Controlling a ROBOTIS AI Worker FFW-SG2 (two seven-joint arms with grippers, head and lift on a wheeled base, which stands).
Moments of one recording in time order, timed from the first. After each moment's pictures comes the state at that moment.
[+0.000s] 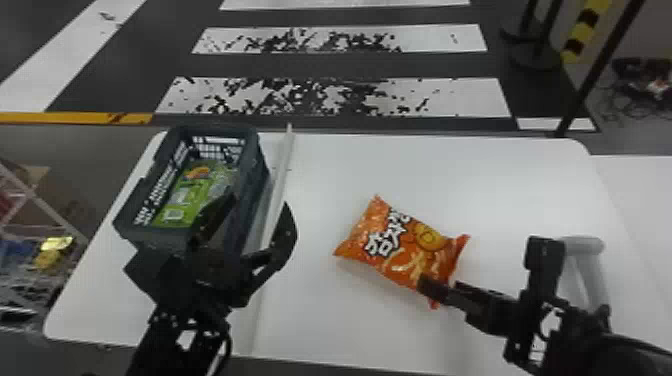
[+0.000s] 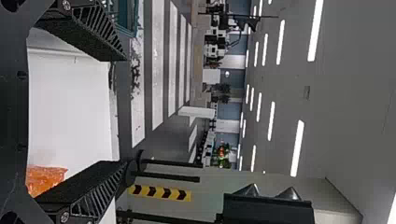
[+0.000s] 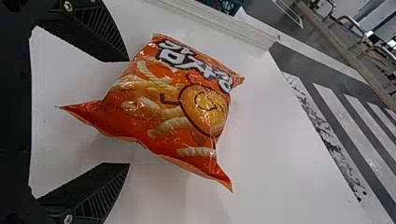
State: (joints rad) left arm 0.54 0.30 -0.11 -1.98 0.24 -0.16 -0.02; right arm 0.24 -0.11 0.00 -1.74 -0.57 0.83 0.23
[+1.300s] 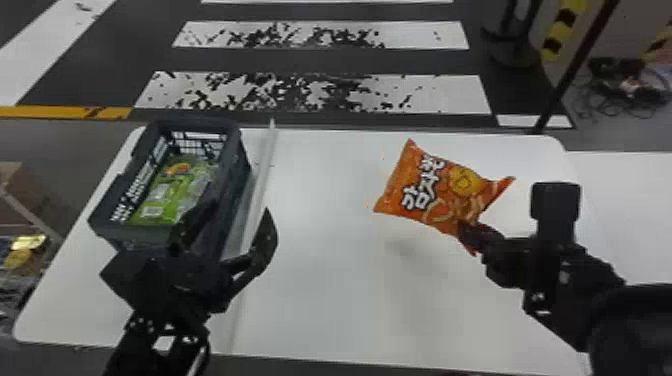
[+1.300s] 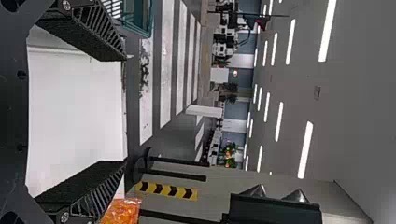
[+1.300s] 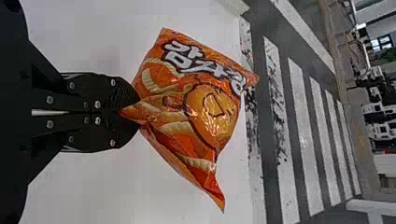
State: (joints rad) left arm 0.55 0.31 -0.11 -1.95 0.27 -0.16 -0.03; right arm 0.25 -0.17 0.02 -2.03 -0.24 0.86 0.08
